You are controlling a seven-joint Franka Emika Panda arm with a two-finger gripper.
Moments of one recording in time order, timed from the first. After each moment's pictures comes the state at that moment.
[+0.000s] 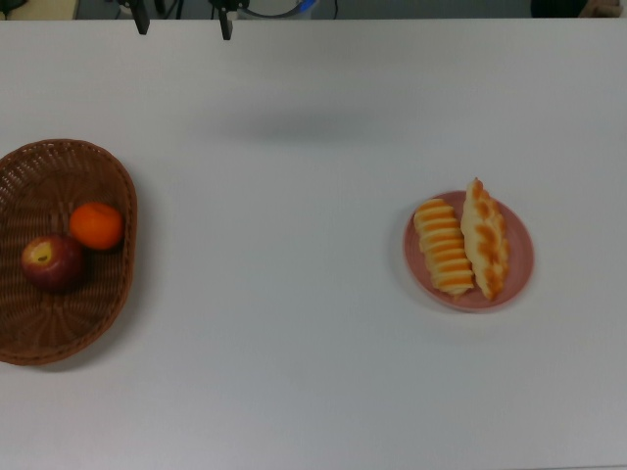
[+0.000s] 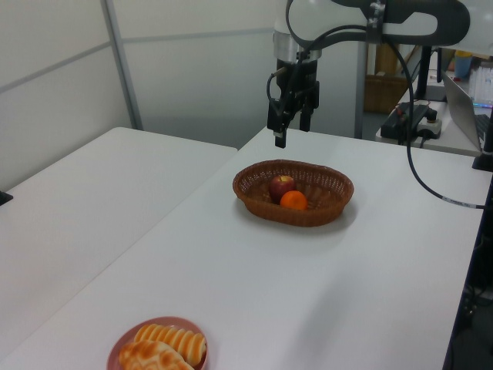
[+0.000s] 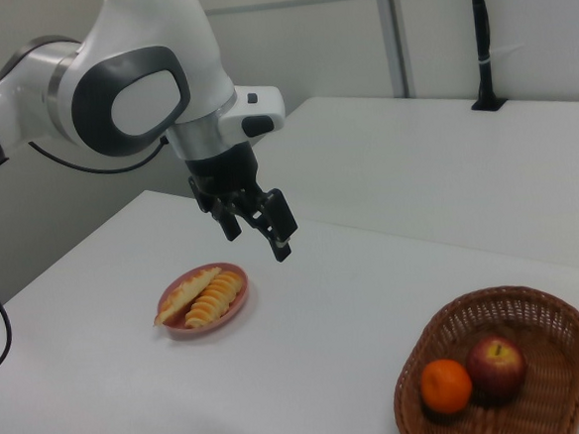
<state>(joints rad) -0.03 0.00 -0.04 -1.56 0.03 1.64 -0.02</state>
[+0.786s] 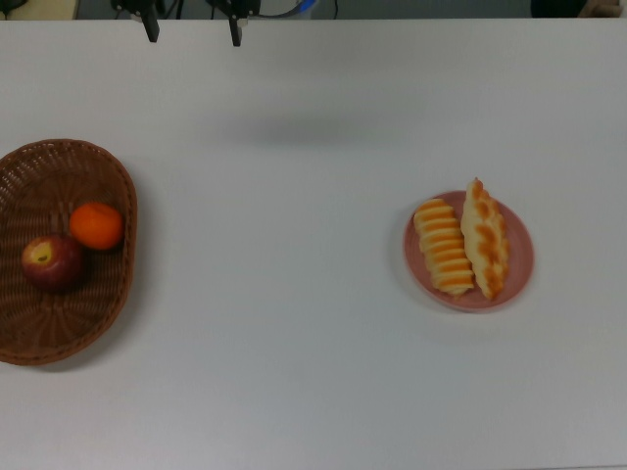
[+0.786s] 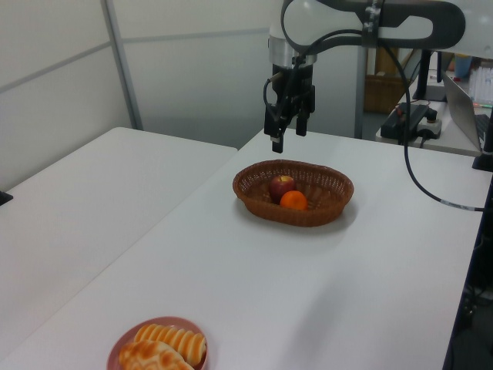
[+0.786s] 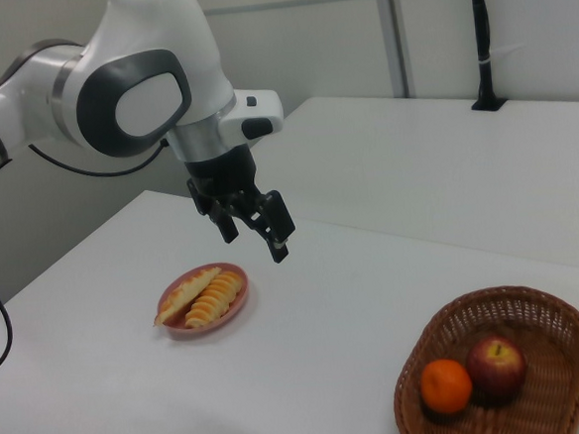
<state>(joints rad) -0.01 0.02 -0.04 -1.56 0.03 1.64 -0.02</state>
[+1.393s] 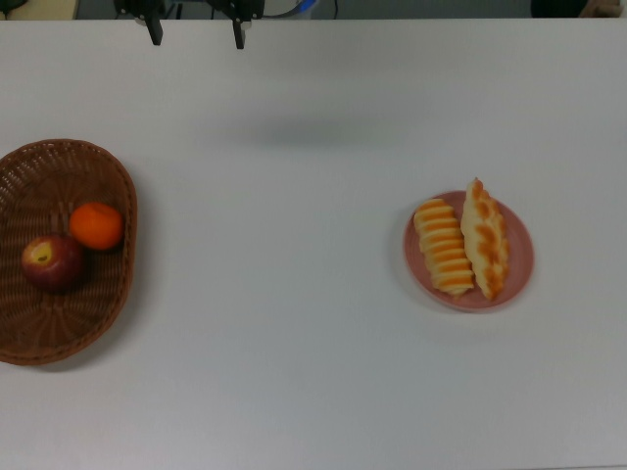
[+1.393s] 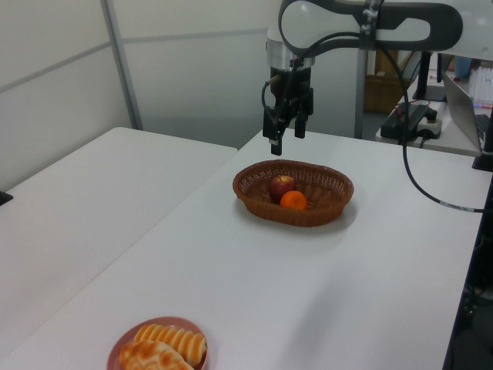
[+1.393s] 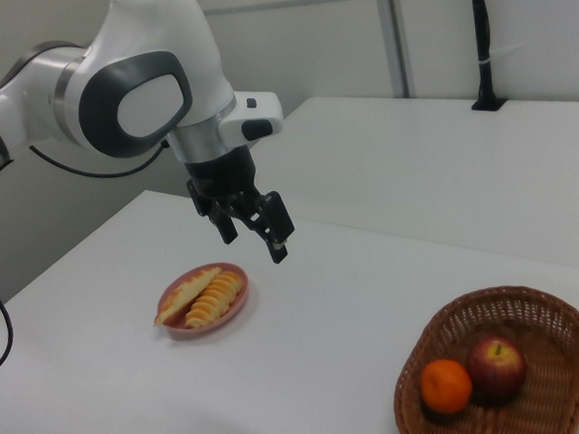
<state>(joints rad) -0.01 0.02 -0.04 -1.56 0.03 1.64 -0.02</state>
